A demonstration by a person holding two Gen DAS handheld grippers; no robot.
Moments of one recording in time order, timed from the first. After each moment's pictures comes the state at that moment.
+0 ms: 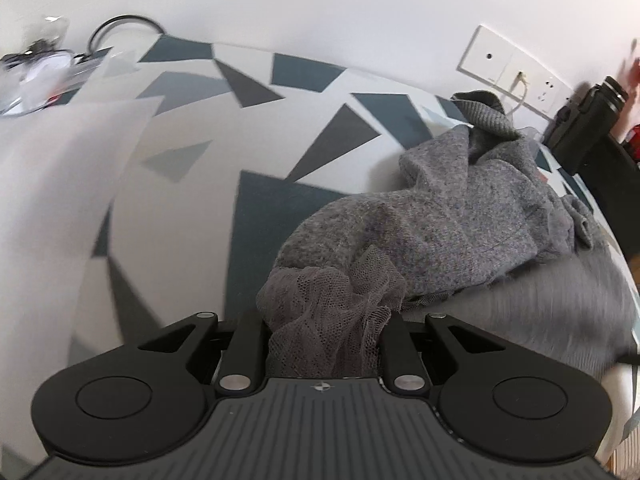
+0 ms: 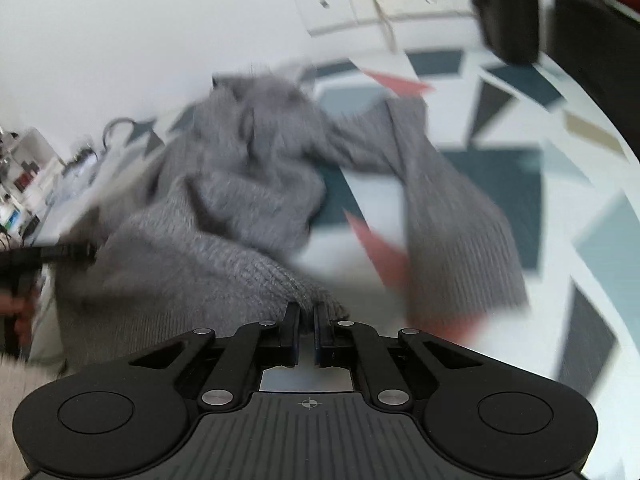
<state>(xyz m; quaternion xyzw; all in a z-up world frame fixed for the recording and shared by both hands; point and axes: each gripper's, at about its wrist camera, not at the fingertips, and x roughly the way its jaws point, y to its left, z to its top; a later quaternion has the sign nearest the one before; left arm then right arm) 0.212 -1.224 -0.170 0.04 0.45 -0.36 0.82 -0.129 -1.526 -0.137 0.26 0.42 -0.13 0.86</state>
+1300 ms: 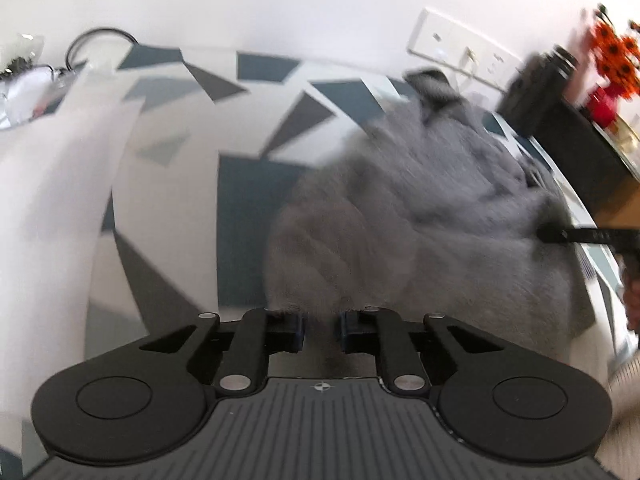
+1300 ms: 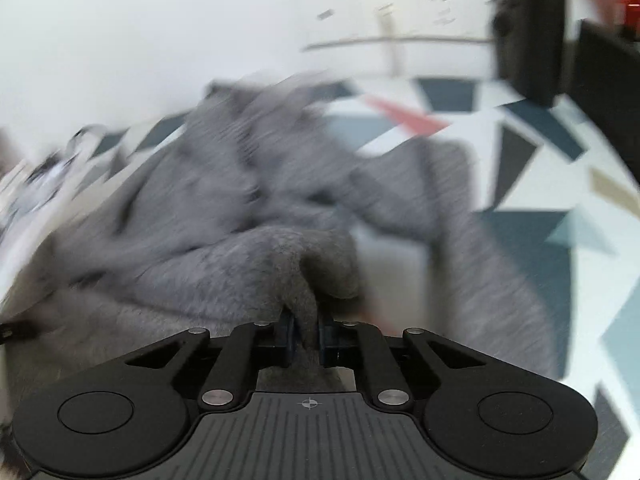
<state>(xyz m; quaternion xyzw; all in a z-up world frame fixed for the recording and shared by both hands) 0.185 -1.199 -0.154 0.06 0.44 -0.40 0.80 -0.039 -1.559 -0.151 0.21 0.38 -0.19 0.88</state>
